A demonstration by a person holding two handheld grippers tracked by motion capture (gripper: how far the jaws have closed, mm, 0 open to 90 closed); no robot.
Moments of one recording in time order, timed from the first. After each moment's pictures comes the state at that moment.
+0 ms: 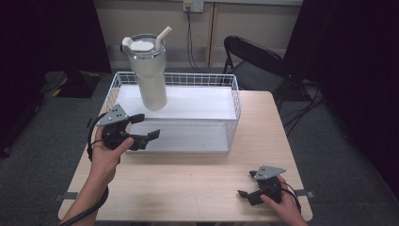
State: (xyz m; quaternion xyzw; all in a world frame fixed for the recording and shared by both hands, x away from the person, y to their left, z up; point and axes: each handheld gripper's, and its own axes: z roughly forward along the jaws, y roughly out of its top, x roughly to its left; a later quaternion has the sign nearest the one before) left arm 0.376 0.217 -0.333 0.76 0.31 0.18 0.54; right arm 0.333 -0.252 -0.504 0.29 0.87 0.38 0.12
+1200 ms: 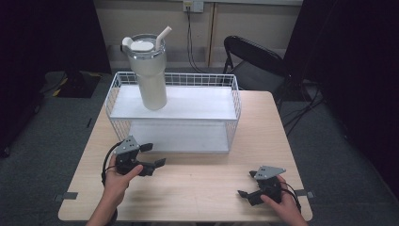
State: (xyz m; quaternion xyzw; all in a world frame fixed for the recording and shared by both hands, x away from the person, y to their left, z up) left arm 0.363 0.211 -0.436 0.77 0.33 0.13 0.53; right arm 0.333 -0.252 -0.504 0.29 0.87 0.38 0.12
